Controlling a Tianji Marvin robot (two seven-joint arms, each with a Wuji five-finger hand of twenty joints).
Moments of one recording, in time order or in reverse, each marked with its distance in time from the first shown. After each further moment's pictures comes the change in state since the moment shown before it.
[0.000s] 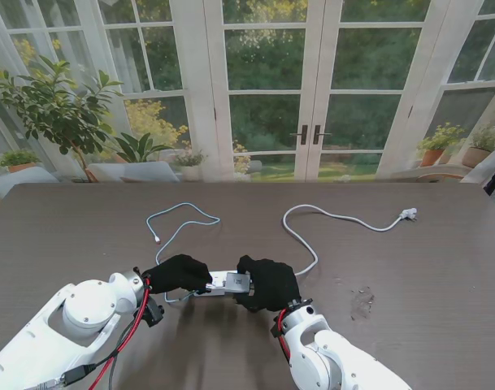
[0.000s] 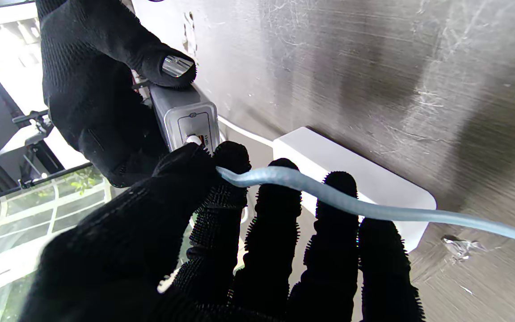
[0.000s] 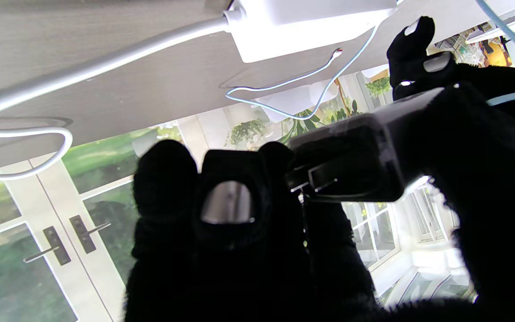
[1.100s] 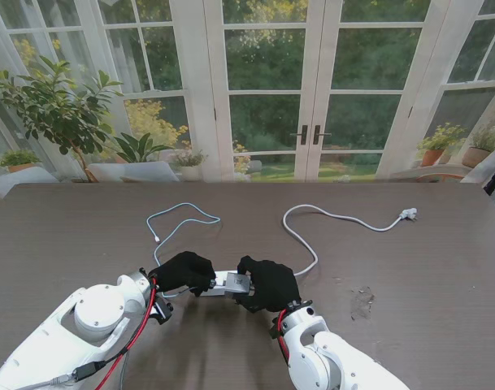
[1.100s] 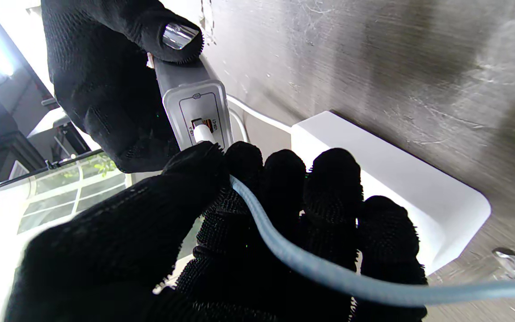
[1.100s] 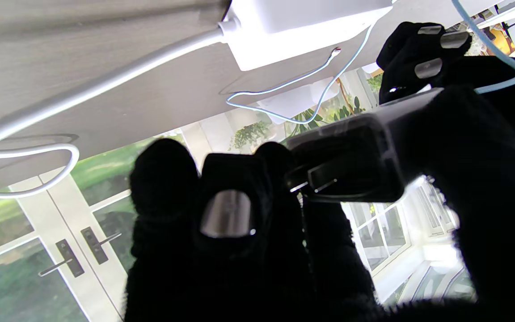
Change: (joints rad) left arm -0.042 -0.025 0.061 0.096 -0.060 -0.106 0.093; right arm -0.002 -0.009 -0.002 0.012 0.052 -0.008 -0.005; left_hand -0.024 -0.091 0.196 -0.022 0.049 0.083 0.086 0.023 0.159 -0.001 0.054 0.041 0.374 -0.060 0.296 0.112 0.364 0.038 0.216 0.013; right_hand 0.000 0.000 0.000 0.000 0.000 0.004 0.000 0.001 0.014 0.010 0.000 0.001 0.002 -0.004 0.051 0.000 0.046 0.000 0.000 -0.009
